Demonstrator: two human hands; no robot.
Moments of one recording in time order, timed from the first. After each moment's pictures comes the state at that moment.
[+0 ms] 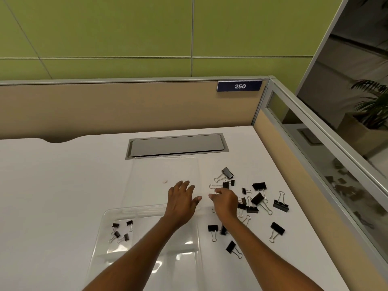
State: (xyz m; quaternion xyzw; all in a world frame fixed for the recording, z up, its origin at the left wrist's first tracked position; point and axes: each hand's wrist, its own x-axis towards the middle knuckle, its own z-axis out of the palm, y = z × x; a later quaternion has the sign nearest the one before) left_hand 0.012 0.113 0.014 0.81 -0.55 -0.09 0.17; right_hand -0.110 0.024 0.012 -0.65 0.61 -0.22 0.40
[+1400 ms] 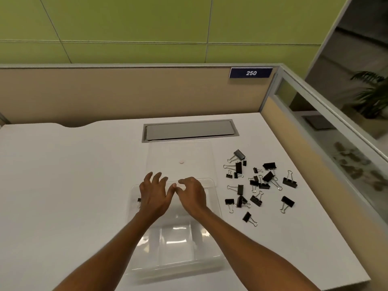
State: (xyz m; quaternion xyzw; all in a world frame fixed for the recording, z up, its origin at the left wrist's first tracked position) left_hand 0.095 0.247 0.009 0.86 -0.47 -0.04 0.20; right_hand -0.017 0.172 0.025 -0.80 0.45 -0.19 0.35
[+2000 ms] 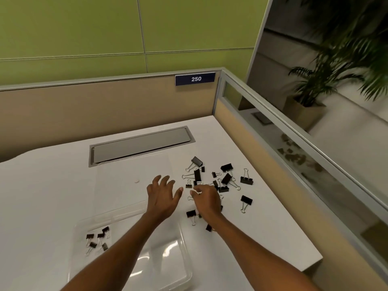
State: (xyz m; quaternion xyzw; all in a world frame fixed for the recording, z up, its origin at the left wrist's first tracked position) left_hand 0.000 0.119 0.017 0.78 -0.59 -0.08 0.19; right_hand -0.151 0.074 0.028 -0.70 0.59 -0.25 0.32
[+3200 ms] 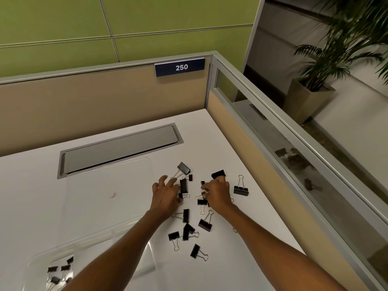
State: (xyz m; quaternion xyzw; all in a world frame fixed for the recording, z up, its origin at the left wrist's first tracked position) left_hand -0.030 0.003 -0.027 0.74 -0.66 -0.09 0.05; right_hand -0.208 -0.068 -0.032 -0.77 0.57 -0.10 0.26
